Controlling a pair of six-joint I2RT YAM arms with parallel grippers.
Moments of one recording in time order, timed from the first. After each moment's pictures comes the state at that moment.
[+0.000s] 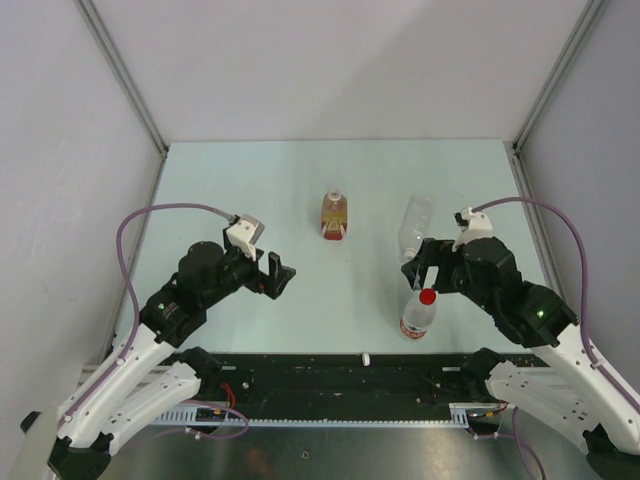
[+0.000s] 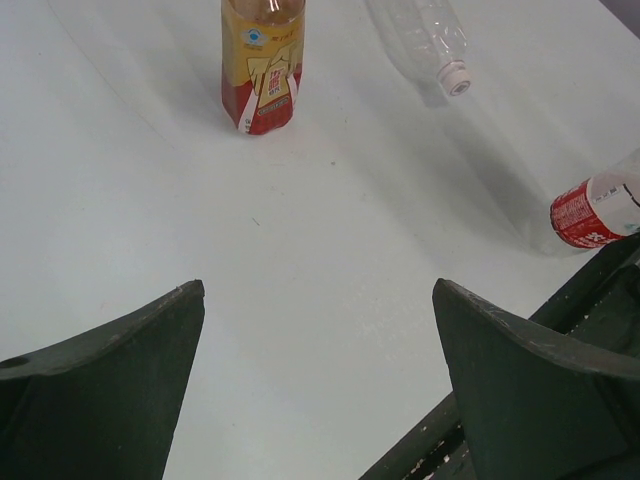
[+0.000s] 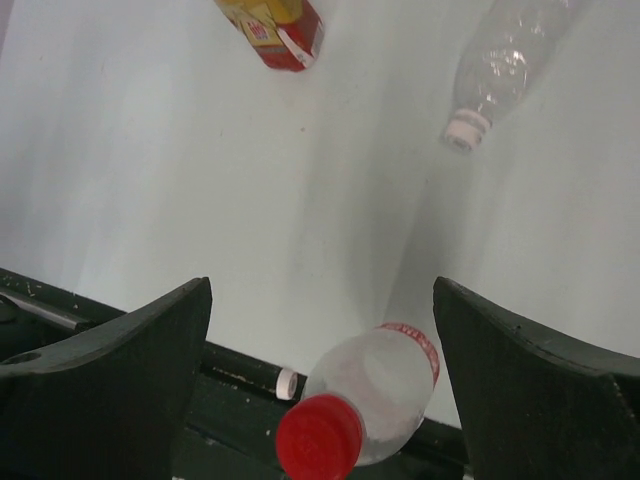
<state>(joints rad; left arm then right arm) -0.61 0.66 0.71 -0.41 0.09 -0.16 0.69 0.69 0.94 -0.75 0.20 0.51</state>
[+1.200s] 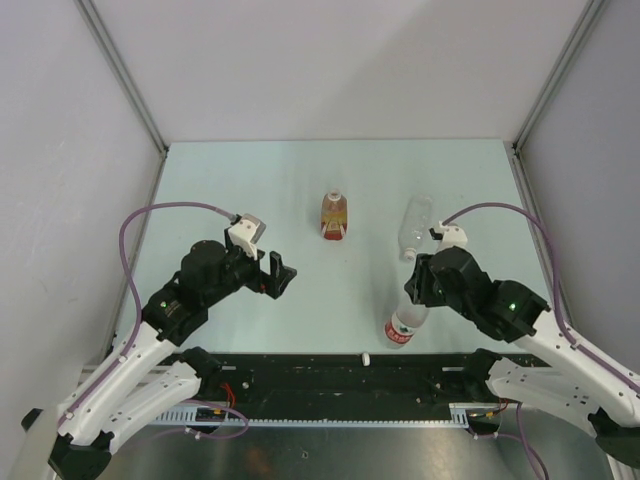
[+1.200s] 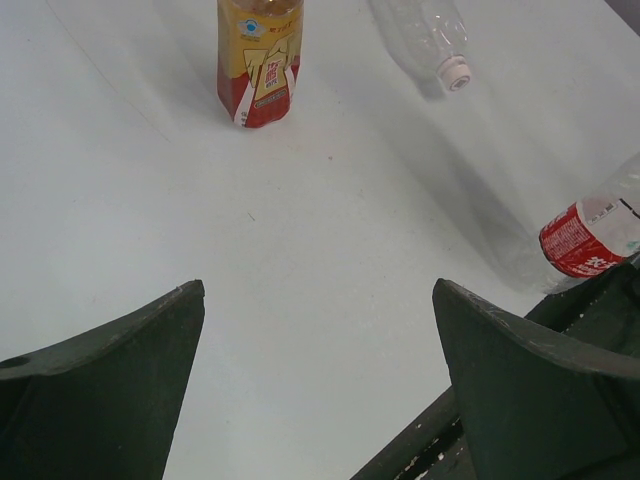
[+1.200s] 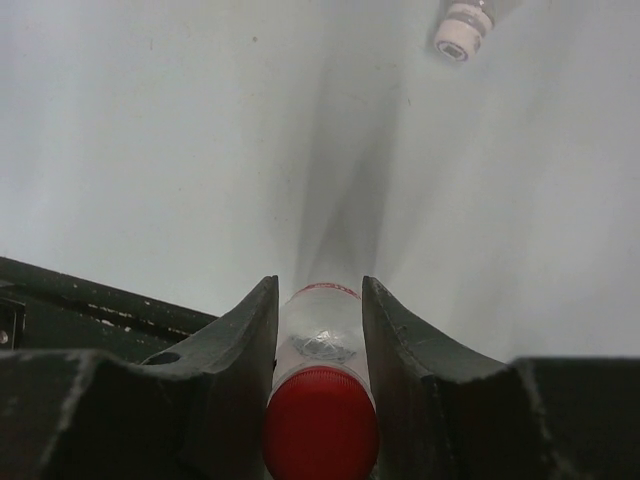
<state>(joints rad) -0.61 0.68 0.71 -0.41 0.09 -0.18 0.85 0.76 0.88 -0.86 0.32 0.65</state>
